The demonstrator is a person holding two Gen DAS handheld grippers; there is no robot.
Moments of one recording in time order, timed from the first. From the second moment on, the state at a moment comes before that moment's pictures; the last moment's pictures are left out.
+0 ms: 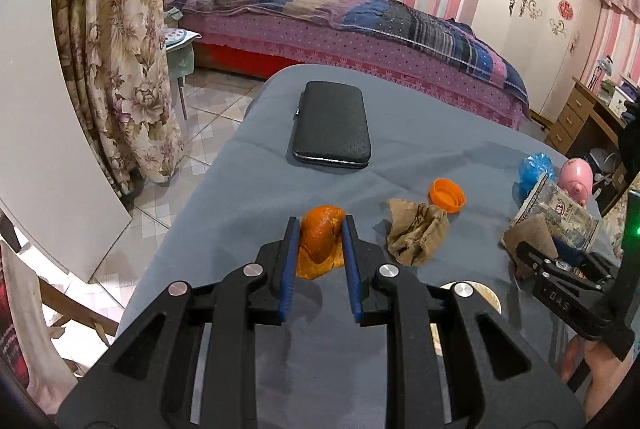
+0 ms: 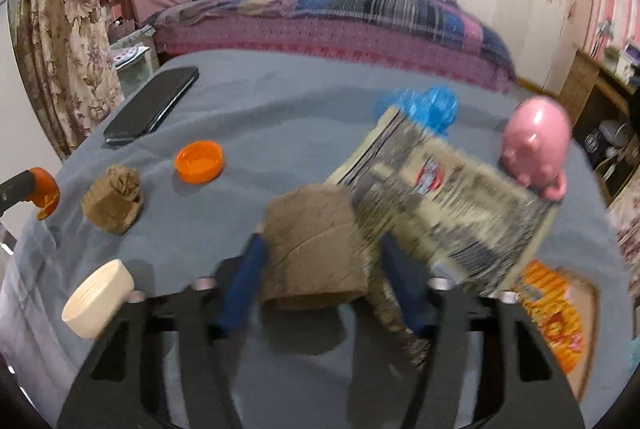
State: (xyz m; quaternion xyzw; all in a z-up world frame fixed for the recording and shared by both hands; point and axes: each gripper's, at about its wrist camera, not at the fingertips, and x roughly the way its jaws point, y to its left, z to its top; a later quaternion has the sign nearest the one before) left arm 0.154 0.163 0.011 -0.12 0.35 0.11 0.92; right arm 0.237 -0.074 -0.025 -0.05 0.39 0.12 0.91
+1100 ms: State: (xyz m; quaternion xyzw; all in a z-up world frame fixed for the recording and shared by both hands) left arm 0.125 -0.009 0.068 -0.06 0.32 -0.02 0.95; right arm 0.126 -0.290 0.073 -0.06 0.28 0.02 0.96
